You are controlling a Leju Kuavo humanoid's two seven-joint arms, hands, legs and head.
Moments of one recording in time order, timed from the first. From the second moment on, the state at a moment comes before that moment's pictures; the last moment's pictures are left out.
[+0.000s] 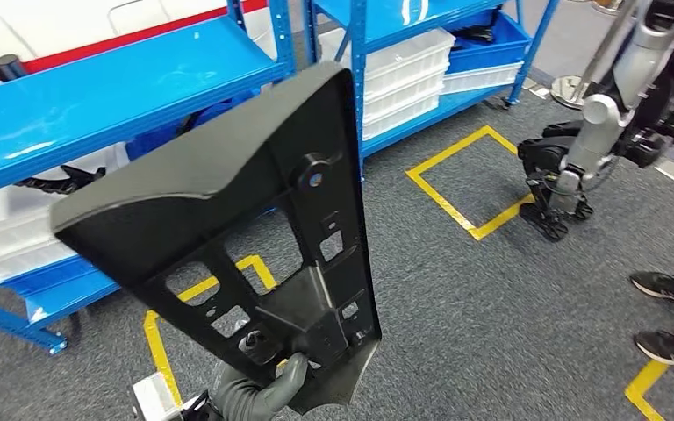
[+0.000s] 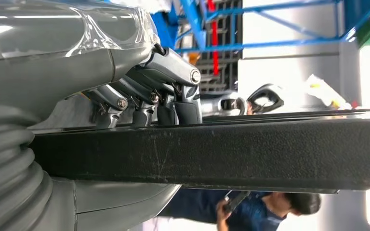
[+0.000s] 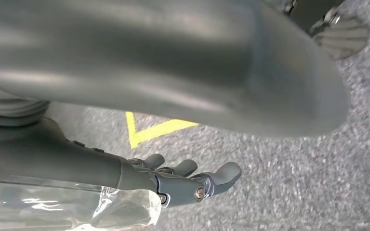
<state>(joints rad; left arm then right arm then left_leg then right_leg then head) -0.16 0.08 -0.93 -1.78 0.35 0.15 -0.41 -0.11 -0.02 1.17 -0.22 -0.86 -0.31 0.05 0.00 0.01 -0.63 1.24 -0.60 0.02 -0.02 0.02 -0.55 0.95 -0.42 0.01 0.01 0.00</state>
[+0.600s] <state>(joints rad) -0.17 0.08 -0.95 -1.78 0.32 0.10 -0.42 -0.11 0.00 1.17 -0.22 -0.87 -0.30 0.02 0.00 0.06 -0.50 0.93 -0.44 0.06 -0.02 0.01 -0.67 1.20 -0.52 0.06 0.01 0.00</state>
